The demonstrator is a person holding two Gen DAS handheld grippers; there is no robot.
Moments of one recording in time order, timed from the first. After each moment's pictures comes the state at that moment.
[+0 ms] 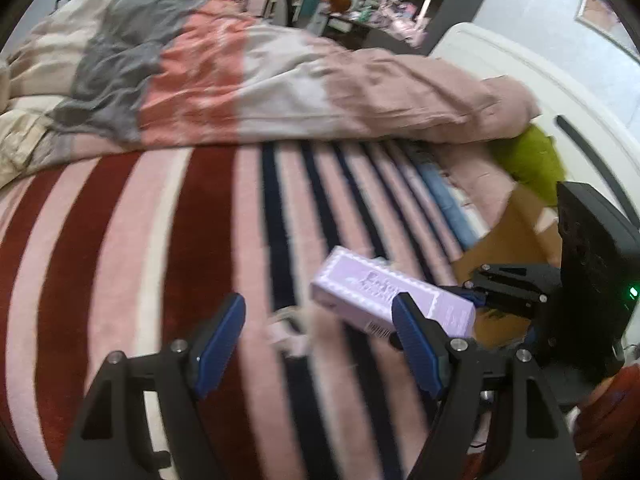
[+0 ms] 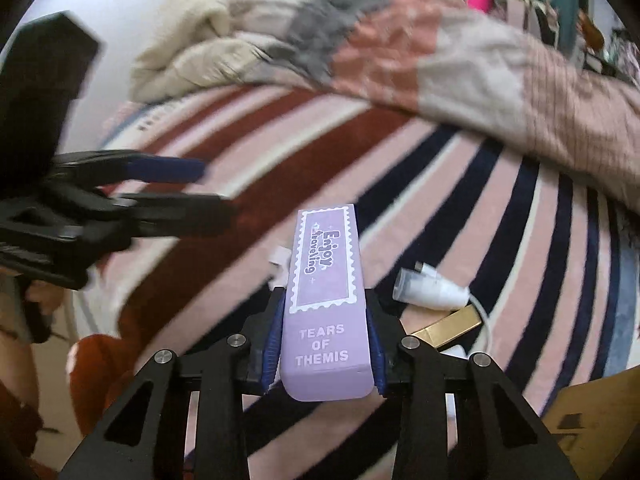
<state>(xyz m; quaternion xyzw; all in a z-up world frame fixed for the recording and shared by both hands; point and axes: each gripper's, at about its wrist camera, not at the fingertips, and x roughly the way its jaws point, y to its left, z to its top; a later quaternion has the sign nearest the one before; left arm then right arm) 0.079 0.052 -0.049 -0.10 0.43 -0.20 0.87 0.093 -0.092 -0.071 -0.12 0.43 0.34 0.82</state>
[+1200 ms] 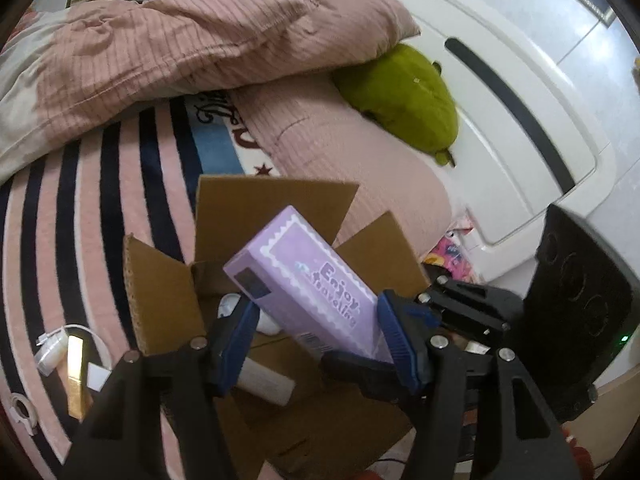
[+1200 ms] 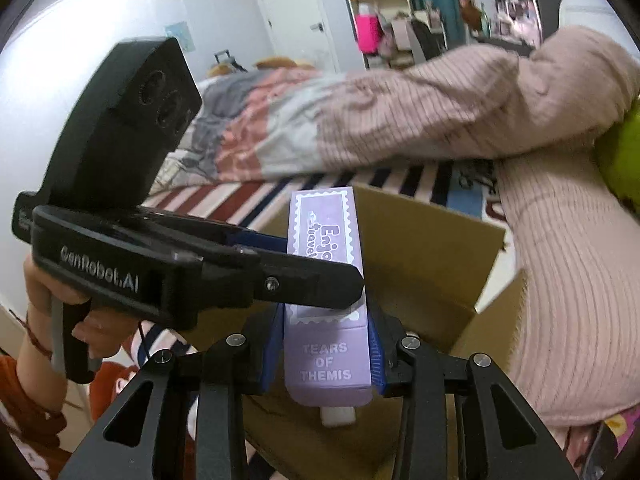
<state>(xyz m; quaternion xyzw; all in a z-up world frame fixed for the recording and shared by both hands) 0.127 -0.244 0.000 -0.08 0.50 -0.39 0.77 0.053 -0.353 0.008 0.02 0.39 0.24 0.89</state>
